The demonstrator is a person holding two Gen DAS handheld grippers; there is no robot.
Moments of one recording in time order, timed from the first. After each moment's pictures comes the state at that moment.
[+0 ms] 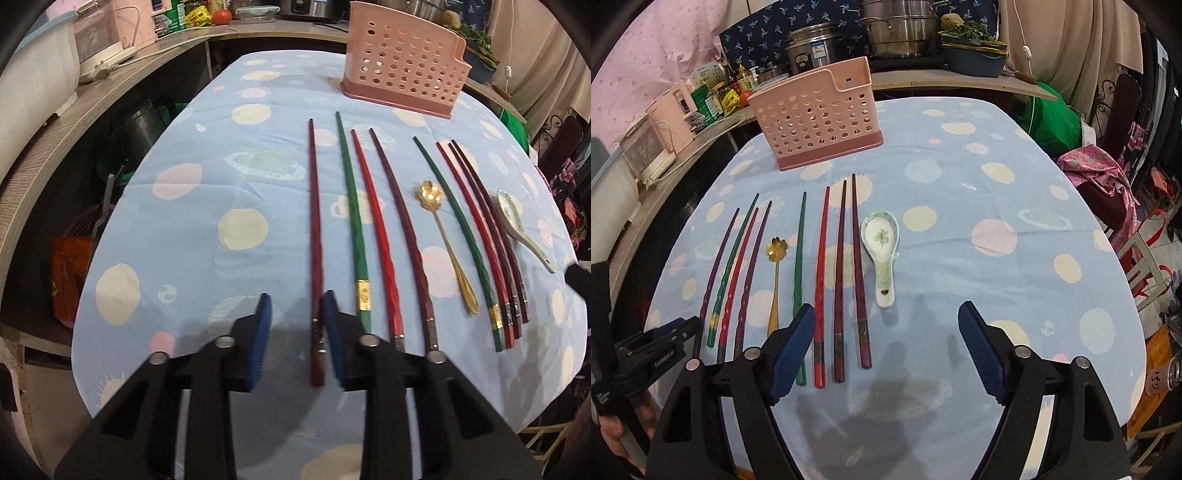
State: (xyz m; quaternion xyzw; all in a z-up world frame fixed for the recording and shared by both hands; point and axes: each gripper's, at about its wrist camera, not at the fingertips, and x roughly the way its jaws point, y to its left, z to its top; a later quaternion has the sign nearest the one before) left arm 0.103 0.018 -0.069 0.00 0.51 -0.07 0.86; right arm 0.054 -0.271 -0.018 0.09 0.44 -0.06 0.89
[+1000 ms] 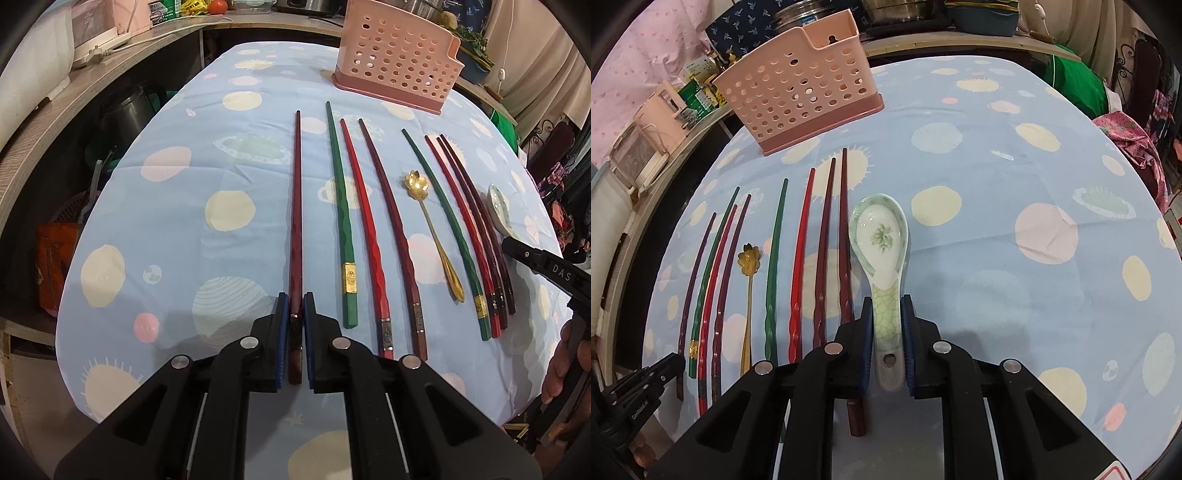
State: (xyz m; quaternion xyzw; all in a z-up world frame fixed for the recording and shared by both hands) left arm 0.095 0.019 -0.073 -0.03 0.52 -0.09 0.85; right arm 0.104 -0.285 -0.071 0.14 0.49 -0.03 0.86
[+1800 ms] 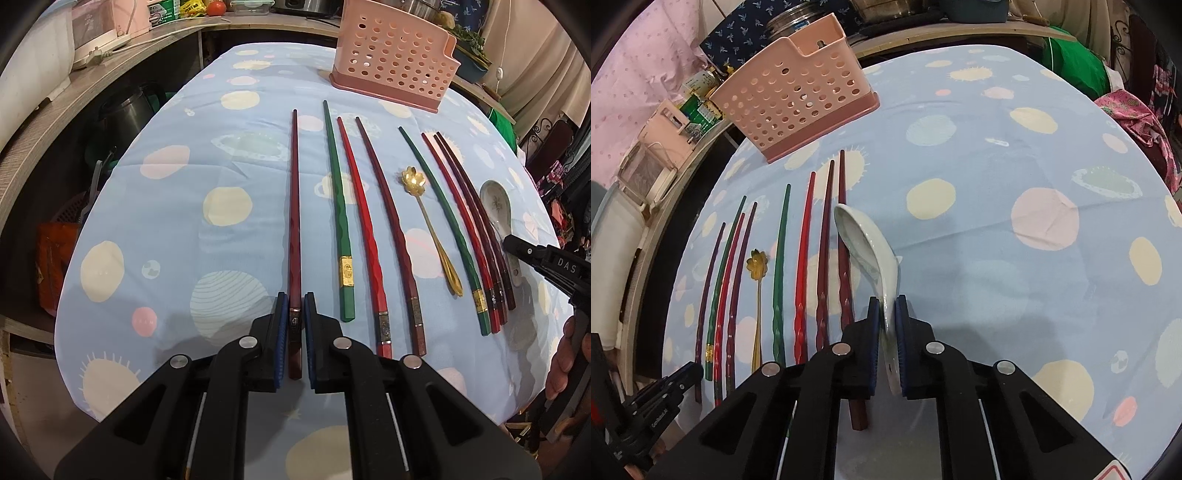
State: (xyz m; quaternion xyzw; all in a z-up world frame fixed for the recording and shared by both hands) left arm 0.092 0.018 -0.074 -0.03 0.52 -0.09 0.85; right arm 0.098 -0.297 -0.074 0.19 0.48 -0.01 0.86
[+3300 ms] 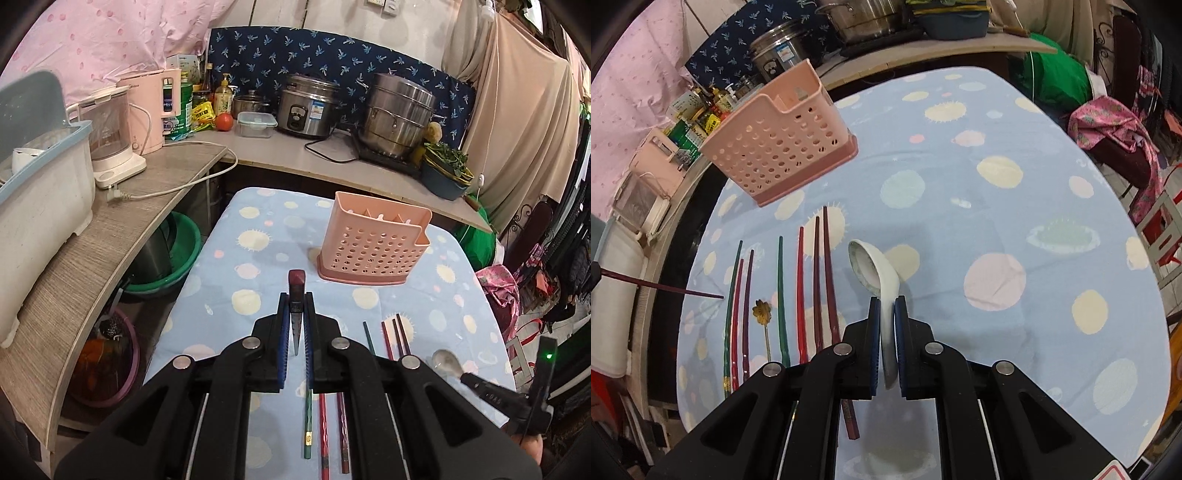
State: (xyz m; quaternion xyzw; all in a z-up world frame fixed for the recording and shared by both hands) left arm 0.154 0.034 0.100 -0.07 0.36 -0.08 0.93; right arm 0.114 -0.331 -0.037 0.21 0.49 -0.04 0.84
